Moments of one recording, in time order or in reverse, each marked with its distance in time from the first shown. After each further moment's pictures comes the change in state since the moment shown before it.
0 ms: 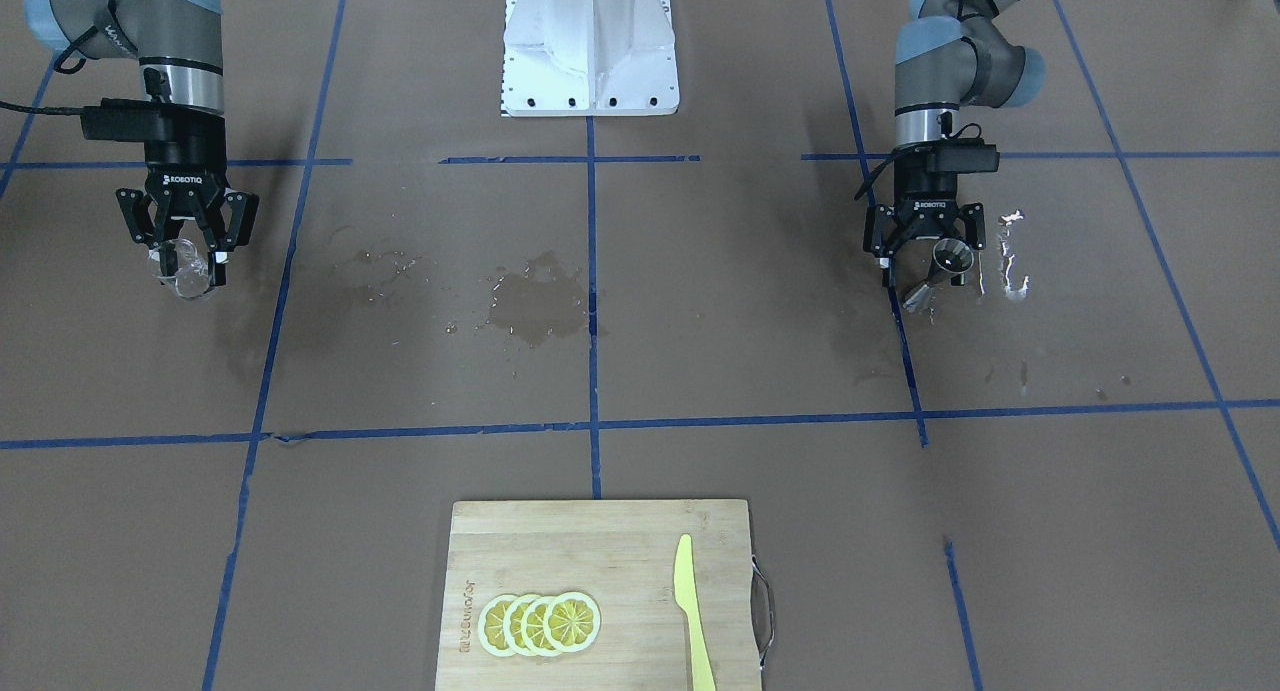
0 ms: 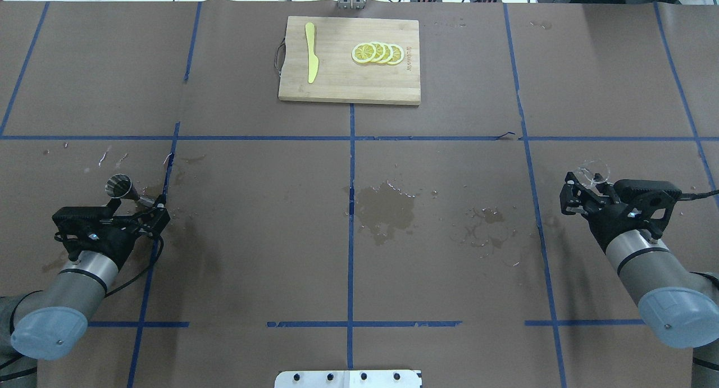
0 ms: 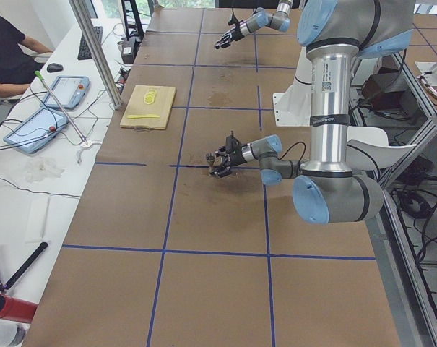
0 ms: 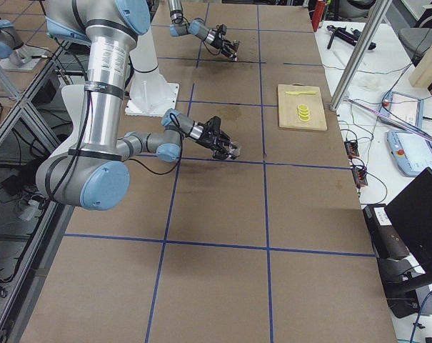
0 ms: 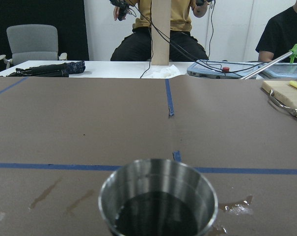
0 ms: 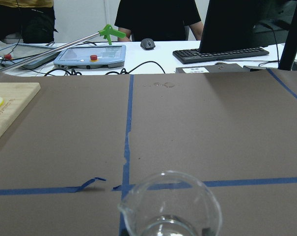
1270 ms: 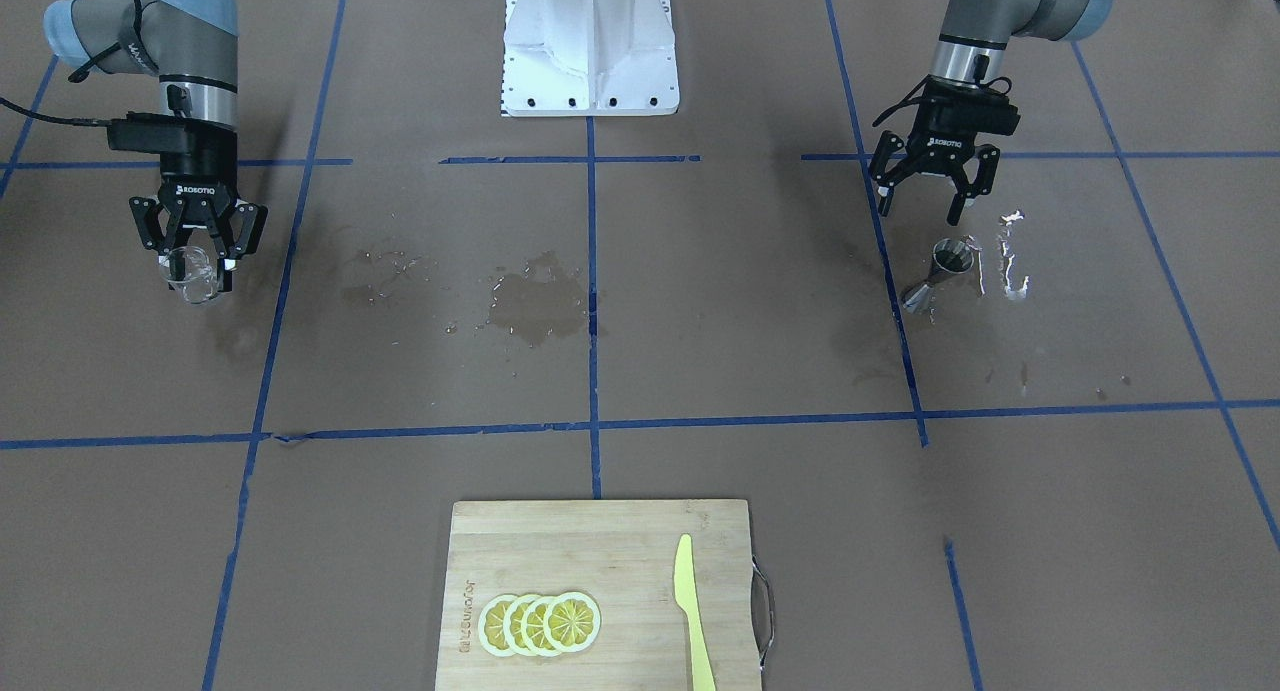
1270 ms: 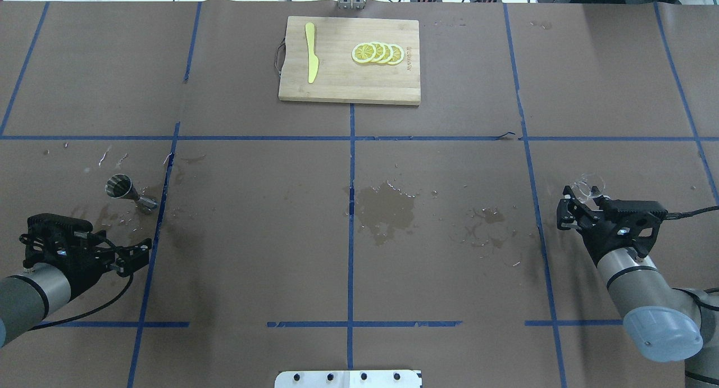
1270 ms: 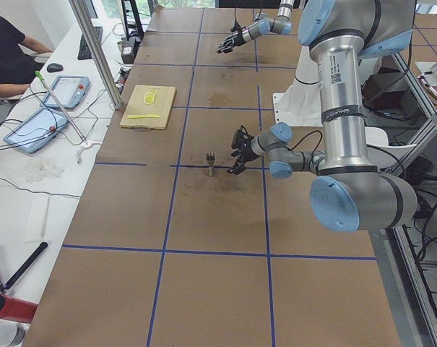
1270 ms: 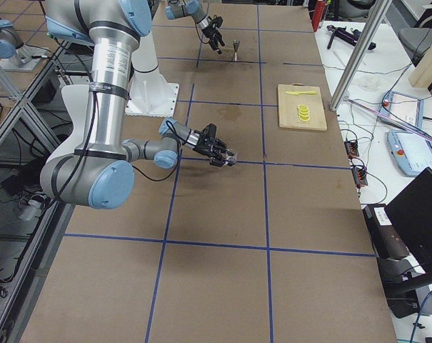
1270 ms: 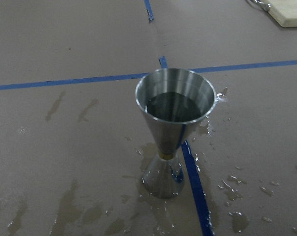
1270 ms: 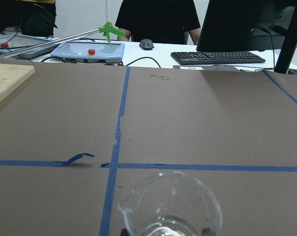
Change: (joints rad) left arm -0.012 0.173 -0.265 0.062 -0.398 0.140; right arm -0.074 0.010 -0.087 0.006 -0.093 0.019
